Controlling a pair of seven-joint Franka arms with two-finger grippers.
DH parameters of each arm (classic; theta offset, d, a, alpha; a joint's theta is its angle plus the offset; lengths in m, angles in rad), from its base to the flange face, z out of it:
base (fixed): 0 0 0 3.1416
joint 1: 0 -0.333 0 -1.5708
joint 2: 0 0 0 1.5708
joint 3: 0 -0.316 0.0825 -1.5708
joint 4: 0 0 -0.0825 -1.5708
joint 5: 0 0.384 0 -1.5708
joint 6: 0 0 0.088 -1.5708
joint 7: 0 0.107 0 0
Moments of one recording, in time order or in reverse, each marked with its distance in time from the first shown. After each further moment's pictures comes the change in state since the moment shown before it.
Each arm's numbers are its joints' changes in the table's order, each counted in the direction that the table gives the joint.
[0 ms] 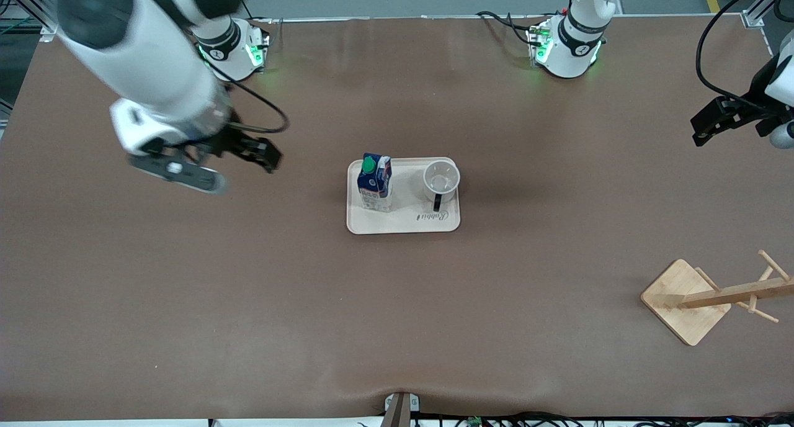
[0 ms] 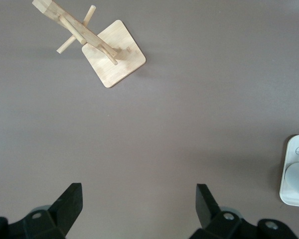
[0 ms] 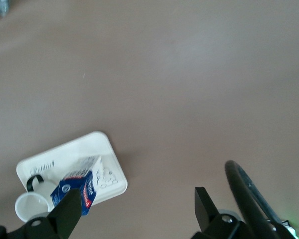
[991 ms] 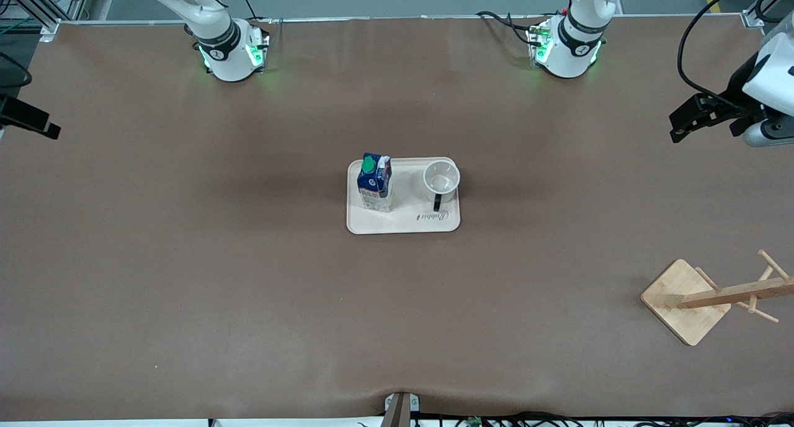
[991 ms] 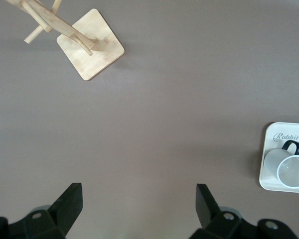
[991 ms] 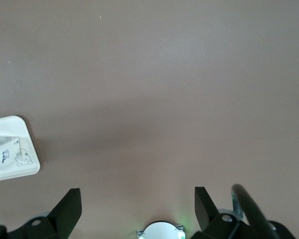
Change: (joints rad) left arm 0.003 0.001 0.018 -0.015 -0.072 0.011 -0.002; right arm 0.468 0.169 0.011 -0.133 -0.002 0.110 -0.706
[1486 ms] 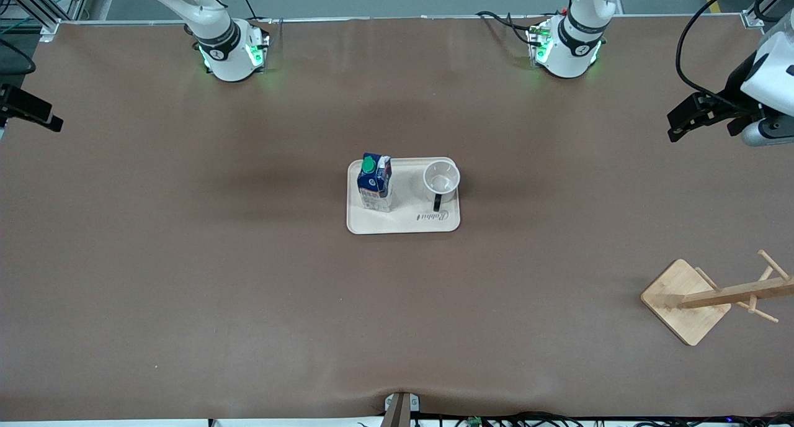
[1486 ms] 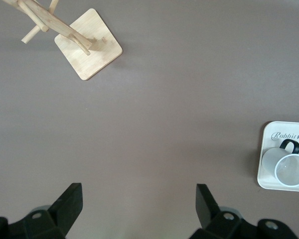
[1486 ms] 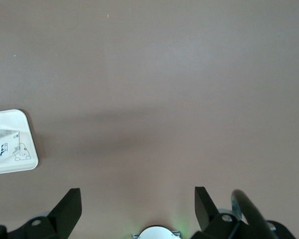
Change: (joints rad) left arm 0.003 0.000 0.001 0.002 -0.002 0.002 0.000; right arm 0.001 0.119 -0.010 -0.174 0.000 -0.097 -0.043
